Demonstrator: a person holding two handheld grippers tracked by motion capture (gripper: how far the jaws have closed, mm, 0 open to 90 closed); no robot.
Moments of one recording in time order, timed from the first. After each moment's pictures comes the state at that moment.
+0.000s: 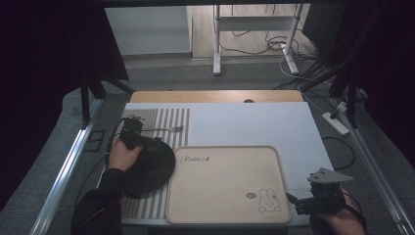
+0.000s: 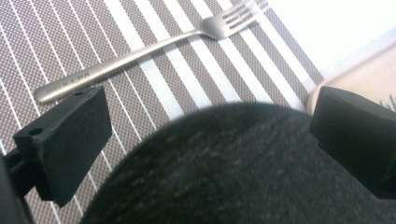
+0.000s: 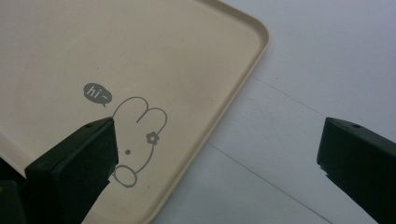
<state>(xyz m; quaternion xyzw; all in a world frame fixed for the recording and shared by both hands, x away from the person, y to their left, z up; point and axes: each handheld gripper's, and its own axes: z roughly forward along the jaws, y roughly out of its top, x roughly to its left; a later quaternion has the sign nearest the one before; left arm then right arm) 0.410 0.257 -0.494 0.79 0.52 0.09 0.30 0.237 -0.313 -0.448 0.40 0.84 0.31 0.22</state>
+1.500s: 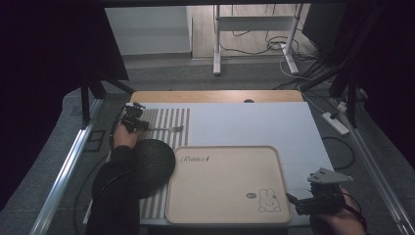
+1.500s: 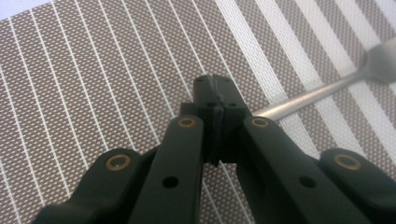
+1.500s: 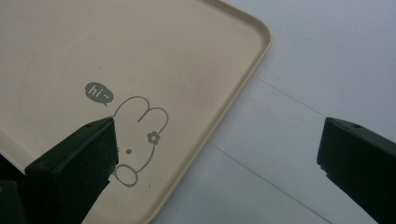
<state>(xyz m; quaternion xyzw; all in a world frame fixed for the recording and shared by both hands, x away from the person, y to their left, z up) 0.491 0.285 -0.526 0.79 0.55 0.12 0.23 0.236 -0.314 -0.448 0.39 0.84 0.31 0.21</state>
